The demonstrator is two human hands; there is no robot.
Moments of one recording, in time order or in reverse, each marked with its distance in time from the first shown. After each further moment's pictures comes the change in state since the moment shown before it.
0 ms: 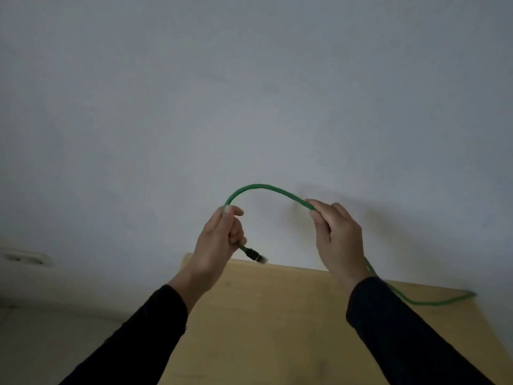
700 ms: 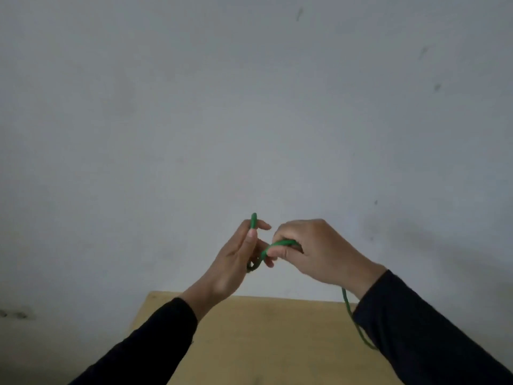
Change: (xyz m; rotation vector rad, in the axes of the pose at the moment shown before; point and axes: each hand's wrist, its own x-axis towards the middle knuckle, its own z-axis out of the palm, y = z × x) left_hand -0.093 0.043 0.172 0.563 -0.410 0.373; right_hand 0.005 -0.036 -0.220 0.009 -0.520 -0.207
